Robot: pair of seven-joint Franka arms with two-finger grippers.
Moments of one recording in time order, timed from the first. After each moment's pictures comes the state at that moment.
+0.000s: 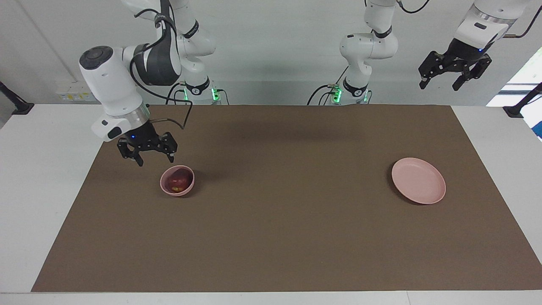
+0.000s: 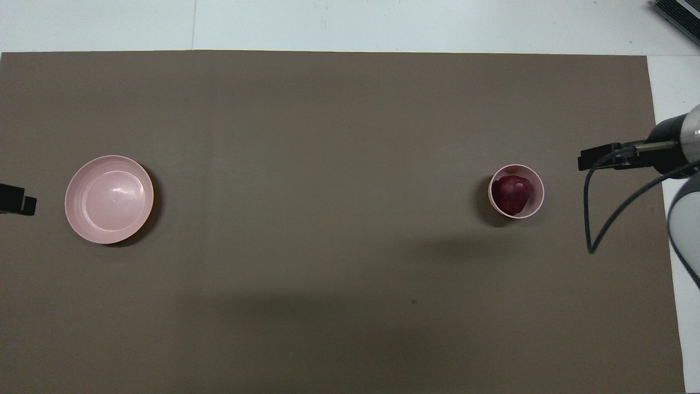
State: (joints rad) left arm -0.07 -0.07 0.03 -1.44 -0.02 1.36 0.06; right arm 0.05 -0.01 -0.06 -1.67 0.01 1.76 -0.02
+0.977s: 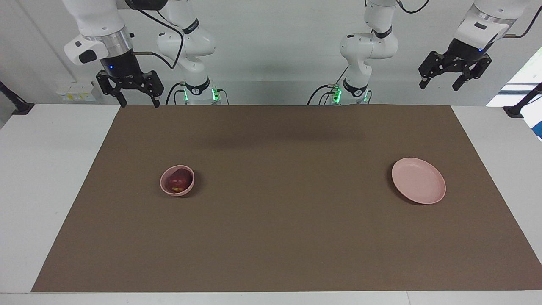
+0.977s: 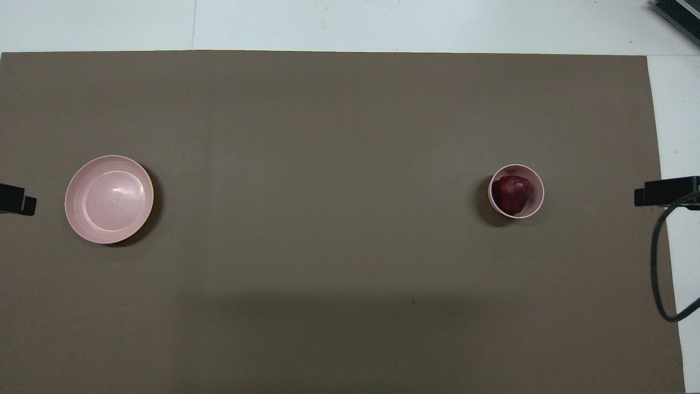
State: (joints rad) left arm -0.07 -0.07 0.03 -1.44 -0.02 1.36 0.06; right arm 0.04 -0.14 -0.06 -1.59 0.00 1.53 0.06
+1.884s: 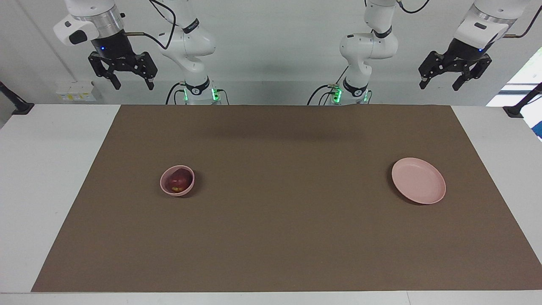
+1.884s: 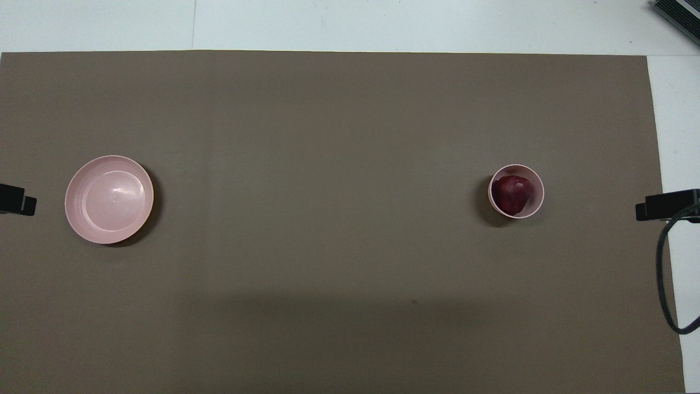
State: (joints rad) left arm -0.07 -0.07 0.03 -1.44 -0.02 1.36 0.06; right arm 0.08 -0.14 -0.10 -1.59 0.00 1.47 0.03
